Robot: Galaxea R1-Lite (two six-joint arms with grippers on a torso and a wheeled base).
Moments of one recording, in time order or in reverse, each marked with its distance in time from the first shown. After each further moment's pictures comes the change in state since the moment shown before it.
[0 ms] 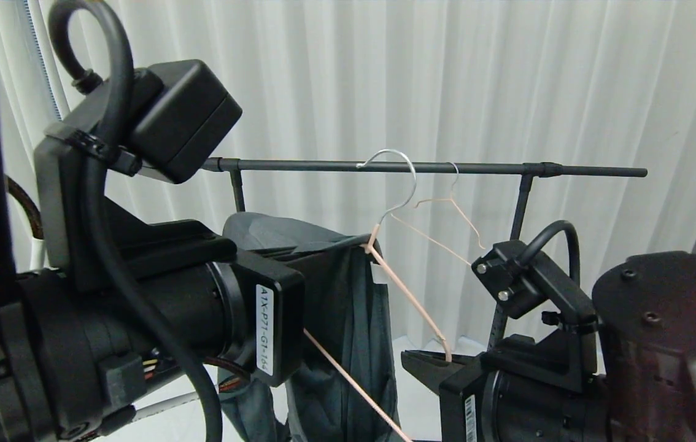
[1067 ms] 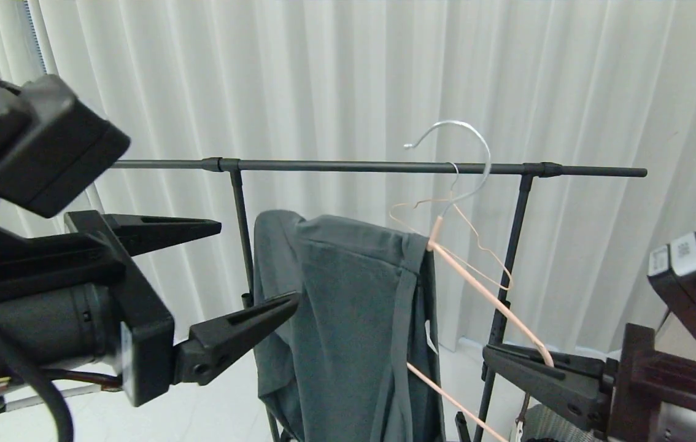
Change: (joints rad) left arm 0.240 -0.176 0.131 -0.002 -0.321 0.383; right arm -0.022 -0.288 0.237 -0.130 0.067 -0.326
